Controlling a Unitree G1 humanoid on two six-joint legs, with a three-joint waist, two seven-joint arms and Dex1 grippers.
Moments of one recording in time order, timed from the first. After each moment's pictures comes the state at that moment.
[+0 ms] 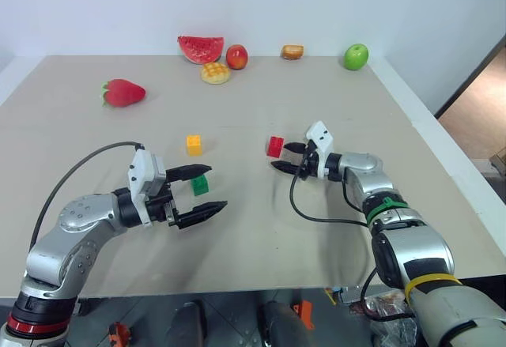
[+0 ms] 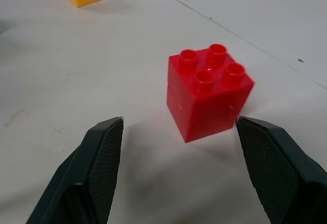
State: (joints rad) left arm -0.19 0.62 0.08 -0.40 -0.67 0.43 -0.92; right arm -1.01 -0.36 0.06 1.18 0.07 -0.19 1.00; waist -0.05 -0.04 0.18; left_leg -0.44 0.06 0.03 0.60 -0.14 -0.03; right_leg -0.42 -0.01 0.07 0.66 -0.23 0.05
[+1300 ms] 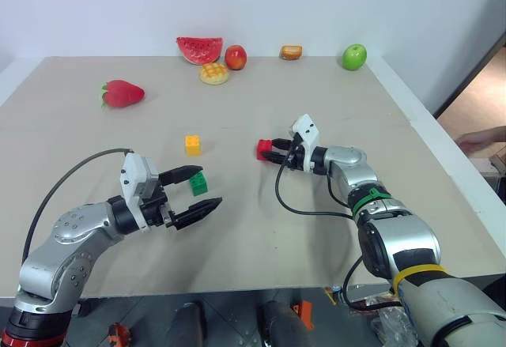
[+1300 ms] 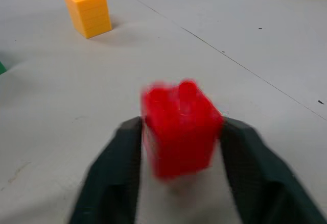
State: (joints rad) left arm -0.11 0.61 0.12 -0.44 -0.71 0.46 -0.84; right arm -1.08 -0.30 0.02 1.25 0.03 -0.21 0.99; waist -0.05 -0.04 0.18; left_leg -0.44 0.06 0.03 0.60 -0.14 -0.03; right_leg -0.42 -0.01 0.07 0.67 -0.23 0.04
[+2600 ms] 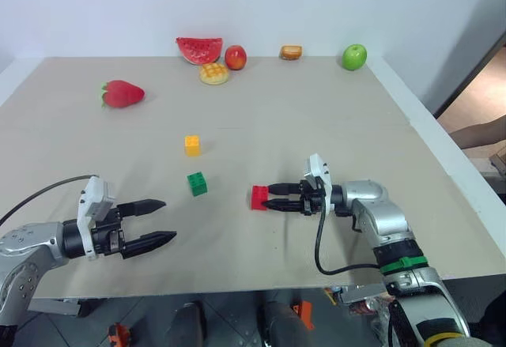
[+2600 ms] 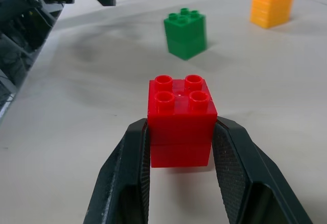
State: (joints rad) left arm 0.07 0.82 0.28 -0.28 -0.75 0.52 -1.14; right arm -0.58 -0.44 0.10 0.37 0.28 0.19 1.33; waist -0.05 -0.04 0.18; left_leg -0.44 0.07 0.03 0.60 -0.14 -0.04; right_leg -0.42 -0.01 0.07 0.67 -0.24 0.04
